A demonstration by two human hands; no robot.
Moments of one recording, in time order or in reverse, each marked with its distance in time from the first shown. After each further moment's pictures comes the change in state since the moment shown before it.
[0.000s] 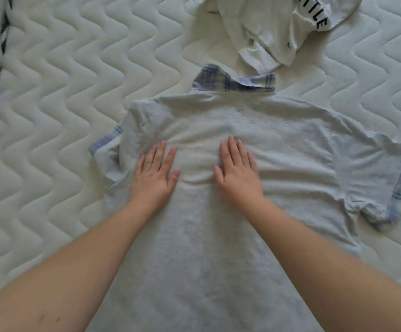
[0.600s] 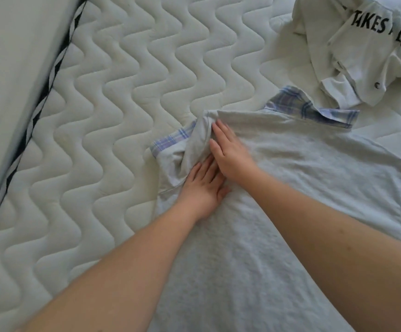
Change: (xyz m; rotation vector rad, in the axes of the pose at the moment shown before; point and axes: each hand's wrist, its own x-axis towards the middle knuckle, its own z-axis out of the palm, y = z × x) left_hand 0.013 -0.032 0.010 -0.265 -0.003 0.162; right_hand 0.107 -0.139 0.010 0.264 -0.091 -0.309
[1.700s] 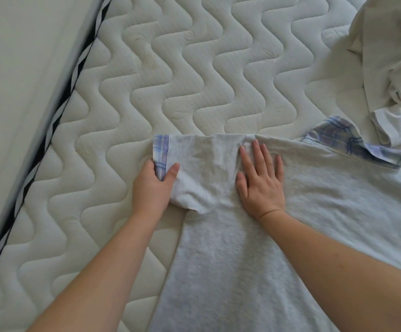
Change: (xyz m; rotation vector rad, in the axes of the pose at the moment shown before) left_hand -0.027 -0.115 -0.079 -0.667 0.480 -0.848; right_hand 0.013 0.020 0.038 -0.497 0.167 -0.005
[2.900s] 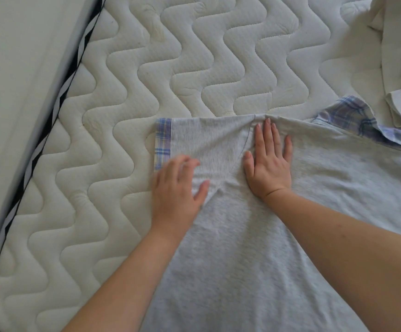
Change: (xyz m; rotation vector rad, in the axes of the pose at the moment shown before) left_hand -0.068 -0.013 0.008 0.426 0.084 0.616; right_hand 0.001 -0.001 0.003 -0.023 0.001 0.031
